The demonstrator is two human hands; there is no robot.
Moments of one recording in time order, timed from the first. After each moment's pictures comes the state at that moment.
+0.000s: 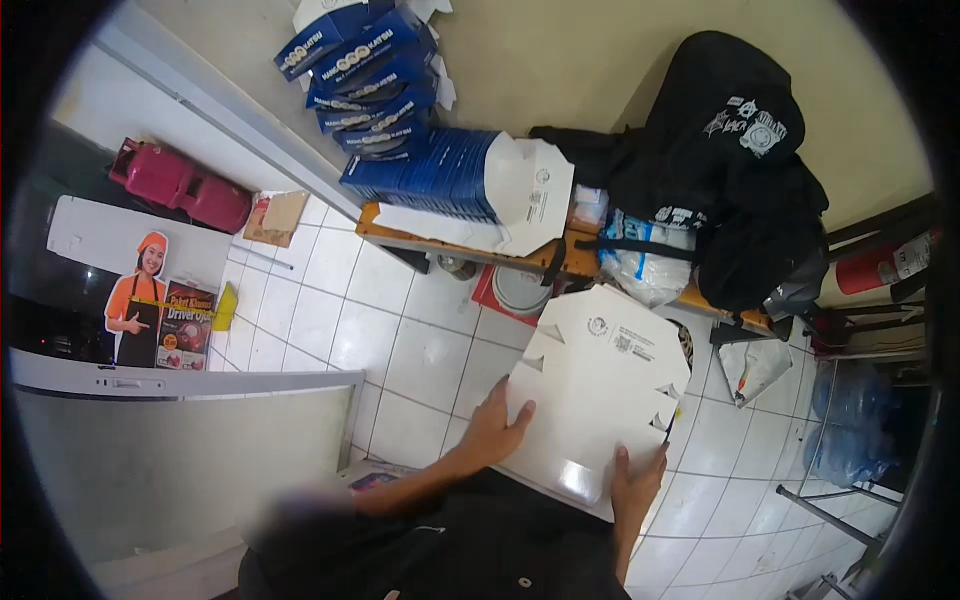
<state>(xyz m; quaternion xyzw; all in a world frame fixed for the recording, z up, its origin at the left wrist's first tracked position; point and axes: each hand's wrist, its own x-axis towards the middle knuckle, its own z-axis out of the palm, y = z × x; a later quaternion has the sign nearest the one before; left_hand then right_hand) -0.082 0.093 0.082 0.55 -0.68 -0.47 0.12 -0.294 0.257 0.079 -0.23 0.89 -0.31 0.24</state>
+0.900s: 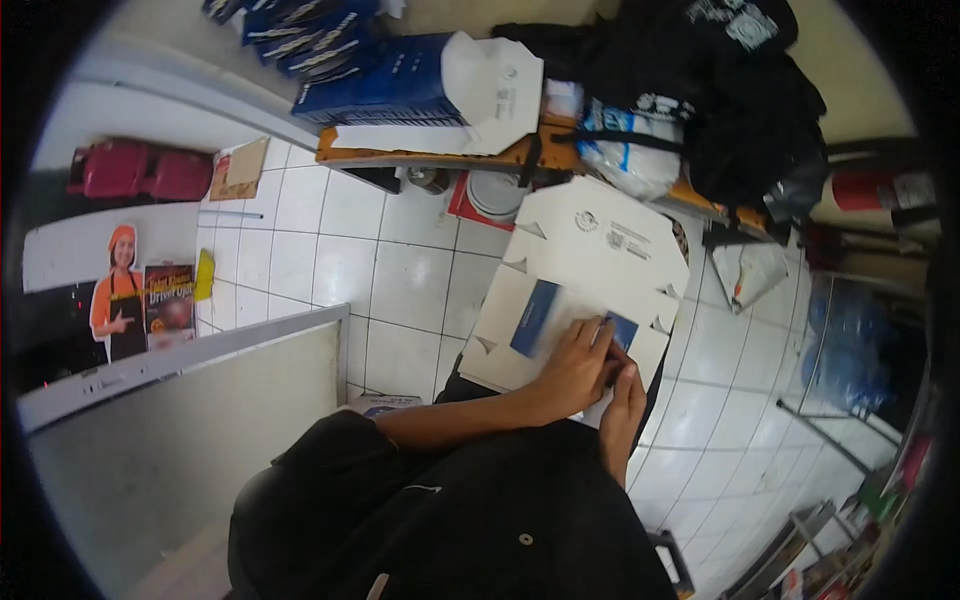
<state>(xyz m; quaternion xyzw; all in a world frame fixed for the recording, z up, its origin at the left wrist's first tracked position) -0.174 0.163 0.082 0.32 -0.83 -0.42 0.15 -0.258 0.252 0.103 -0.17 0.70 -0.56 0.42</state>
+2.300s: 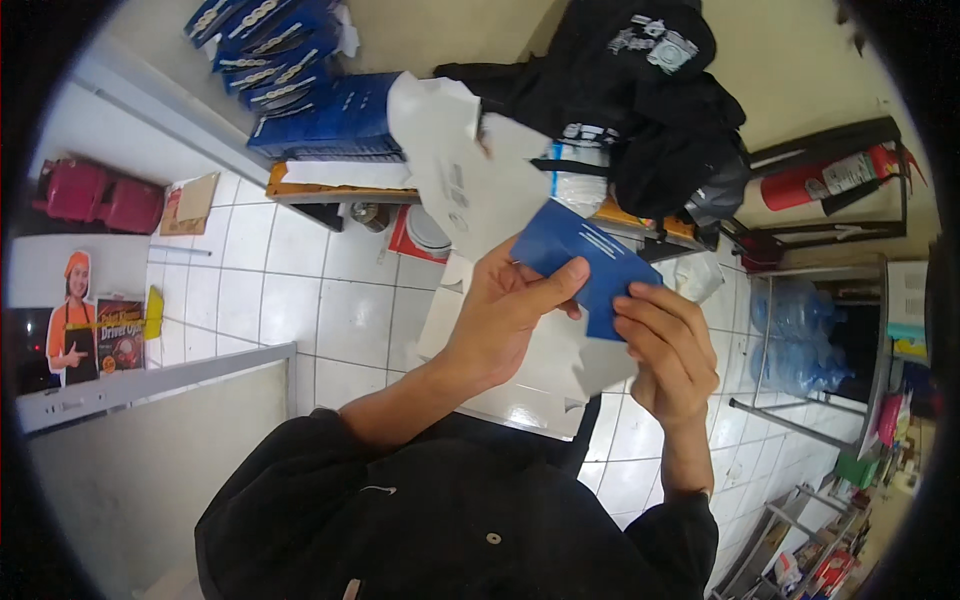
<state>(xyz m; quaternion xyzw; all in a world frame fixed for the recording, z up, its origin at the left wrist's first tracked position) -0.194 0.069 0.236 0.21 -0.29 -0.85 0.40 -0.353 0.173 0.282 -0.76 0.54 -0.35 -0.06</state>
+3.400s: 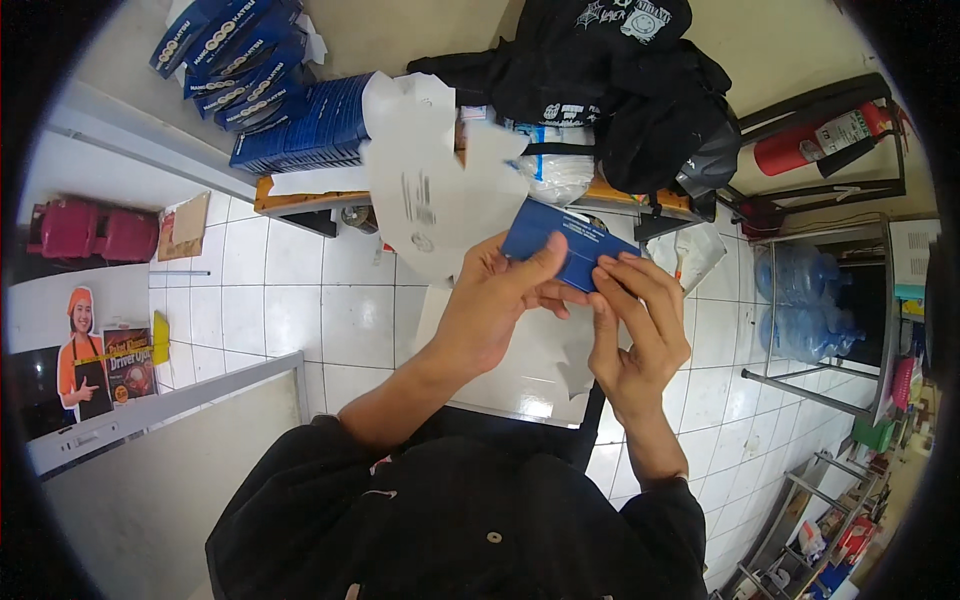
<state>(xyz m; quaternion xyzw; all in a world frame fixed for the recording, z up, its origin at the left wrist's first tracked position) -0.195 0.058 0.227 0.24 -0.31 -0.88 0.26 -0.327 0.170 0.243 -0.60 0.67 -0.43 -0.08</state>
